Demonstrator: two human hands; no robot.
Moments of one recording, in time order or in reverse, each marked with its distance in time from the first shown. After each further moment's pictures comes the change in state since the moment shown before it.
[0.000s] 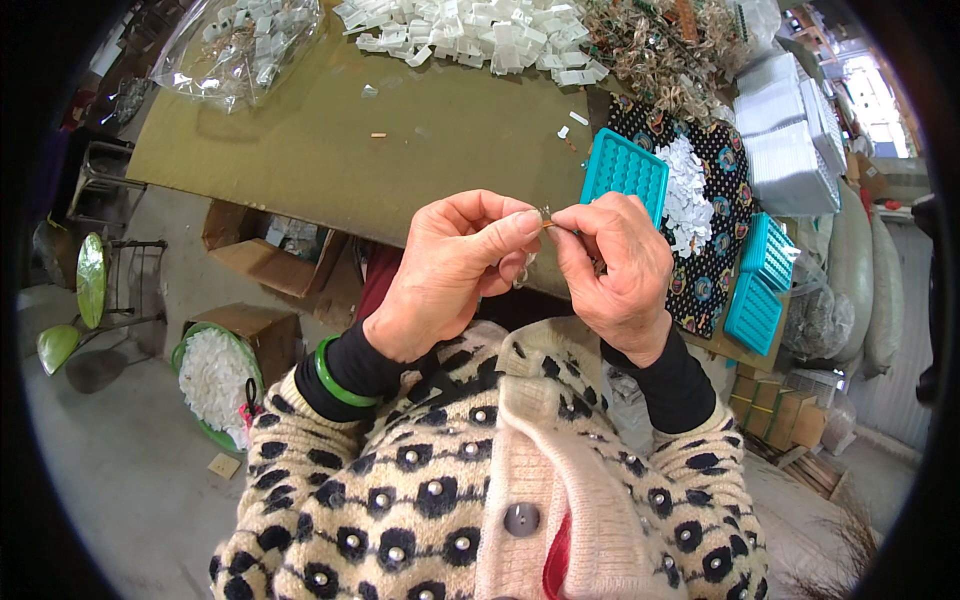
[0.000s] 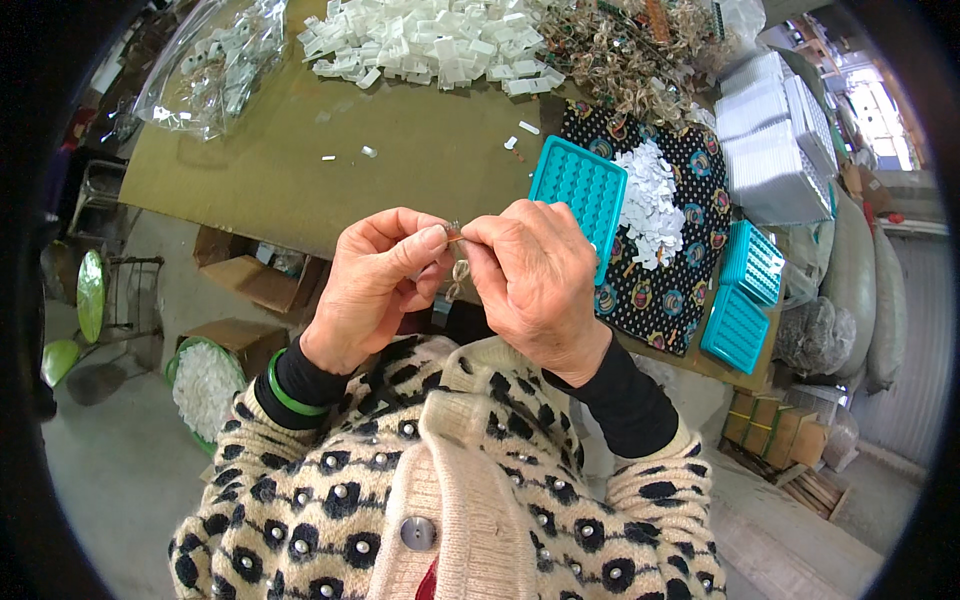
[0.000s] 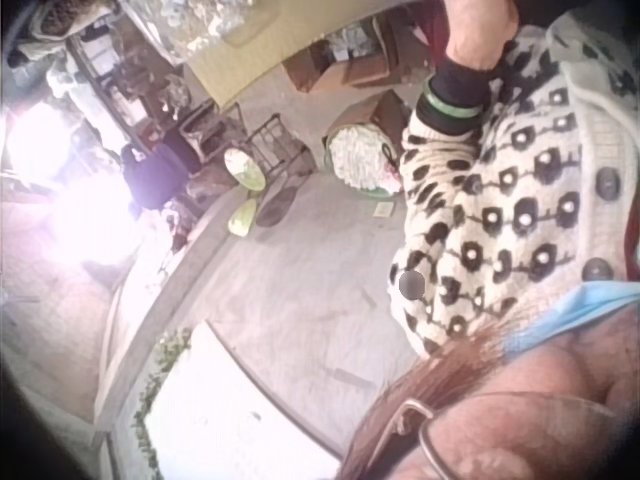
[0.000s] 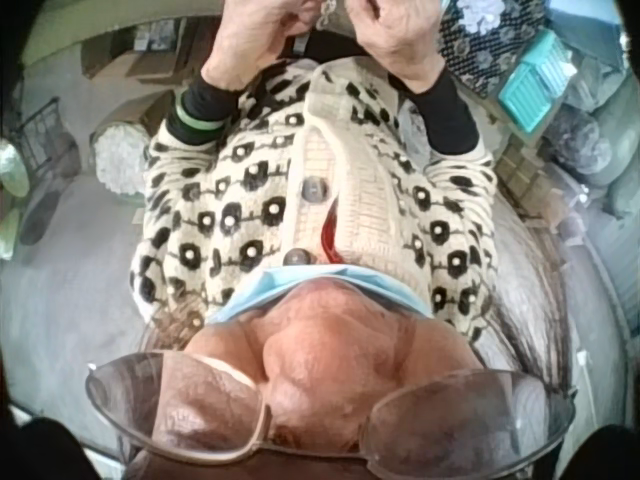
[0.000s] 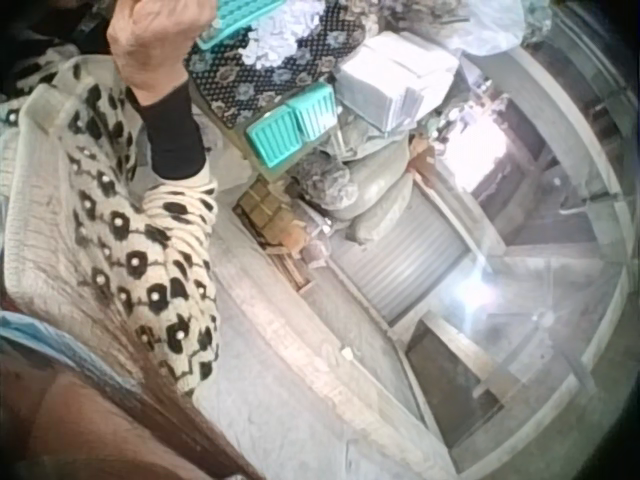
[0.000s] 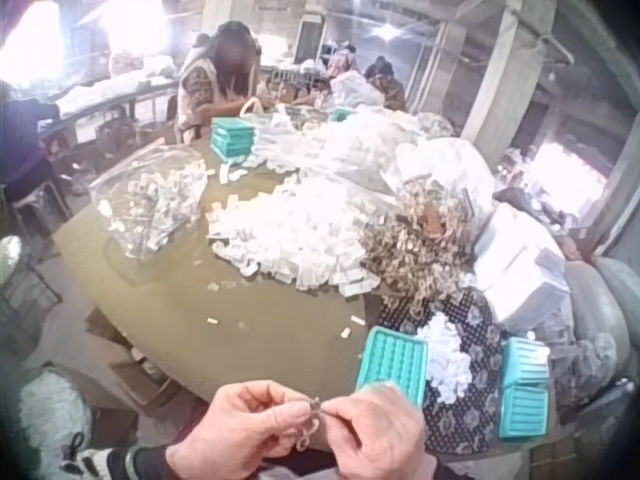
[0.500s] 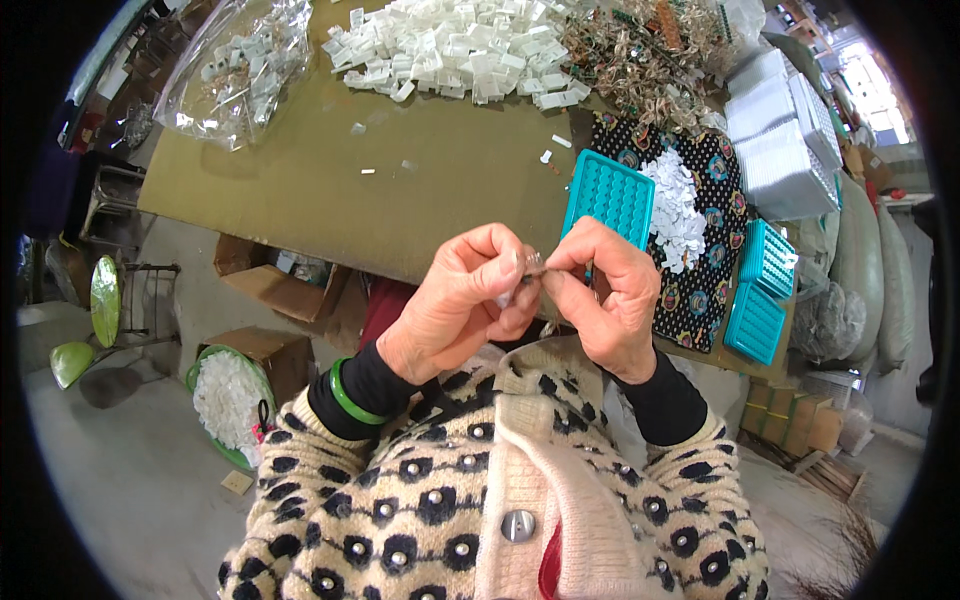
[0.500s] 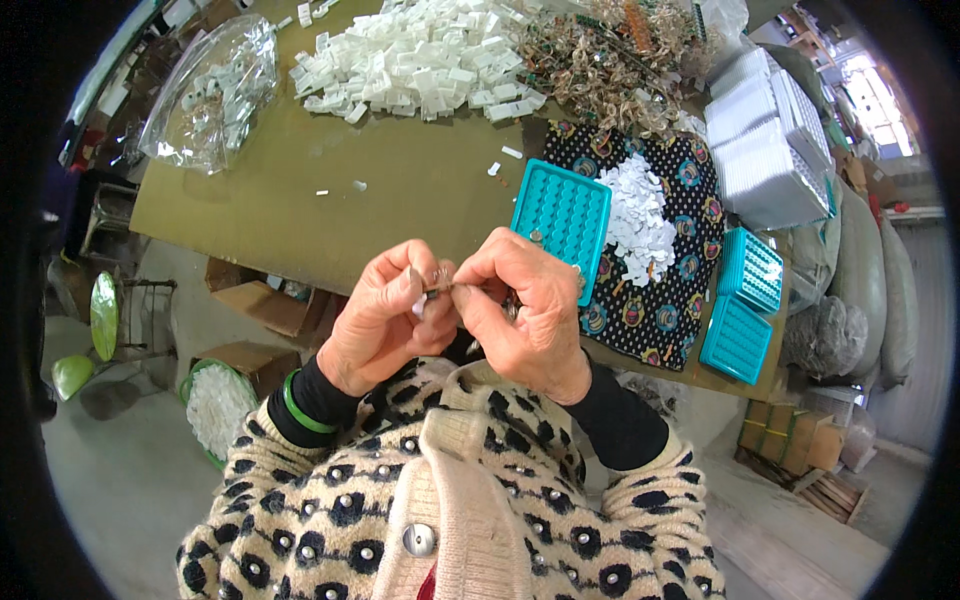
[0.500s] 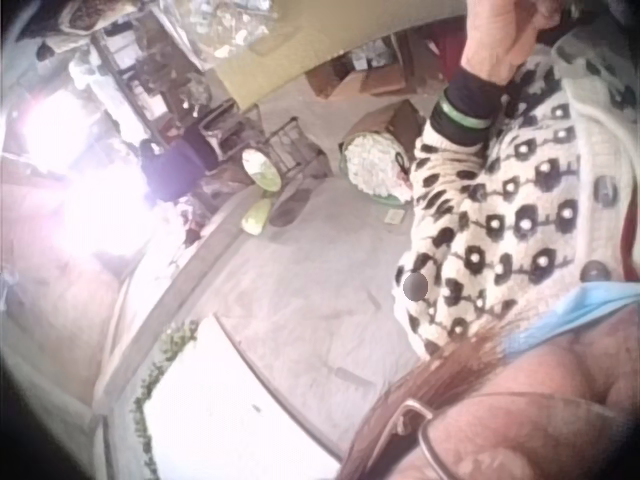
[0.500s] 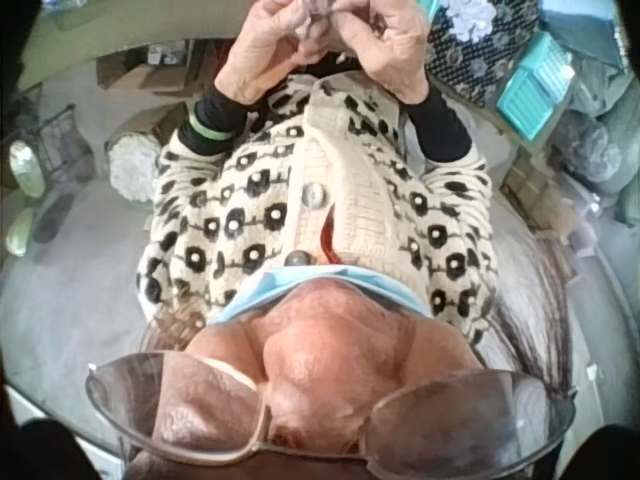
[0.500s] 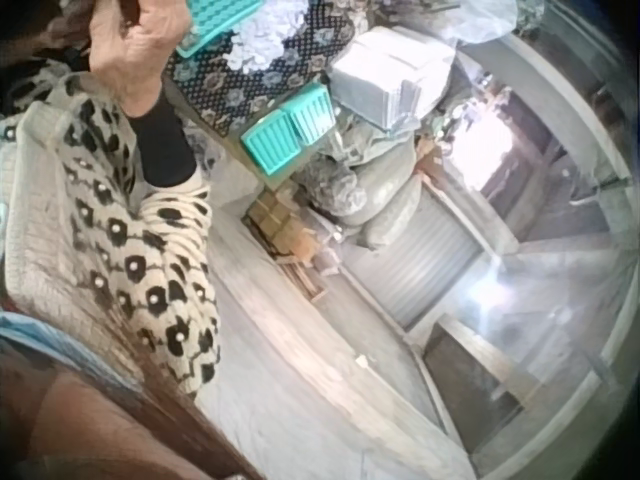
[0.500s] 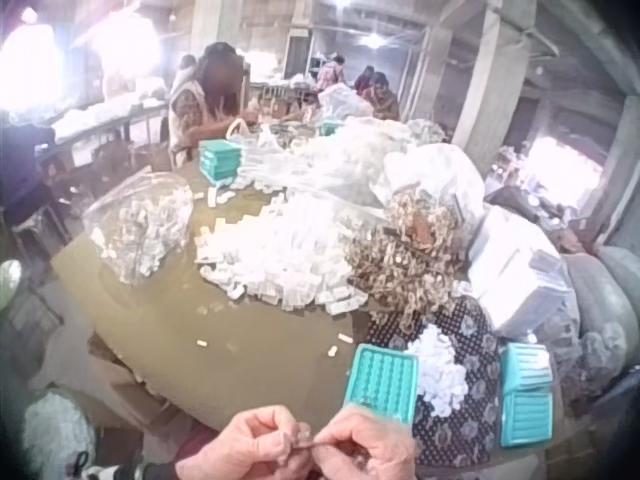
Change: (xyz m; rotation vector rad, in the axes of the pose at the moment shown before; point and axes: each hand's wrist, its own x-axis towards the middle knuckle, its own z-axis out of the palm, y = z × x) left_hand 0.006 -0.013 0.008 -0.255 -0.310 -0.029; right_hand -0.006 -0.001 -0.011 0.579 0.000 0.374
